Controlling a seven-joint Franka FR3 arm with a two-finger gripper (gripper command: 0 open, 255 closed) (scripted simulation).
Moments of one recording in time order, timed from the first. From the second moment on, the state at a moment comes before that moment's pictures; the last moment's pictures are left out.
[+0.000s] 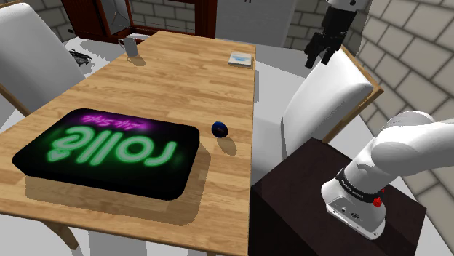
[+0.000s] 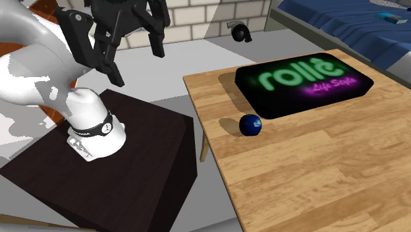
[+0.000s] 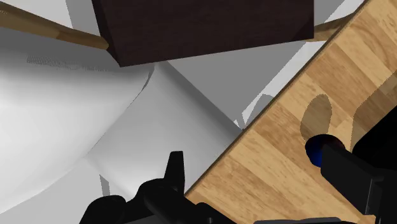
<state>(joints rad) 0.00 -0.78 -0.05 -2.40 -0.01 1.63 0.06</state>
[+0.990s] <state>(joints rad) 0.08 -0.28 0.11 -2.23 0.00 1.79 0.18</state>
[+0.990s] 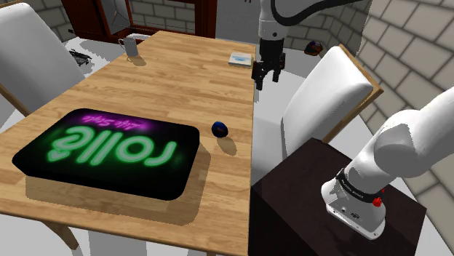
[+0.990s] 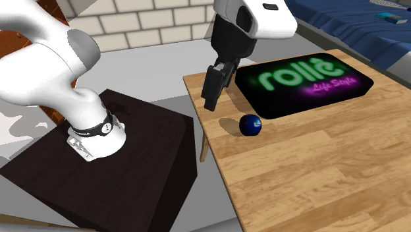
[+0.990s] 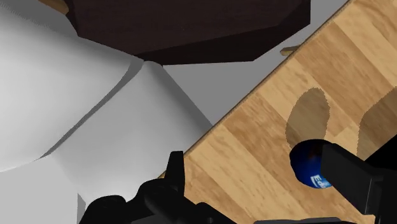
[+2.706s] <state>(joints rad) 0.24 0.59 0.21 -1.66 -0.15 1.80 0.35</state>
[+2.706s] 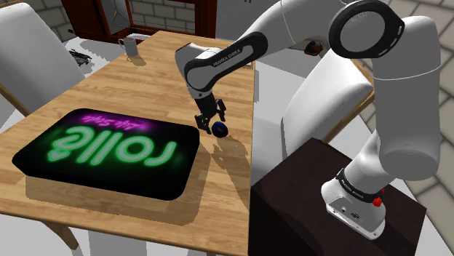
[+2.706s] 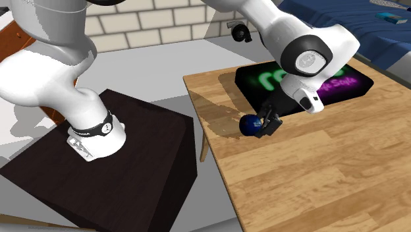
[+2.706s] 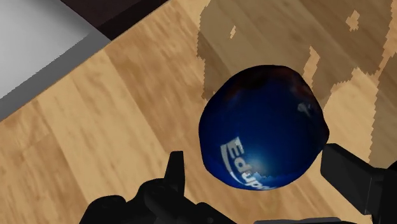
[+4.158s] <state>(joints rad) 0.24 0.54 0.22 -1.64 -0.14 1.72 0.34</state>
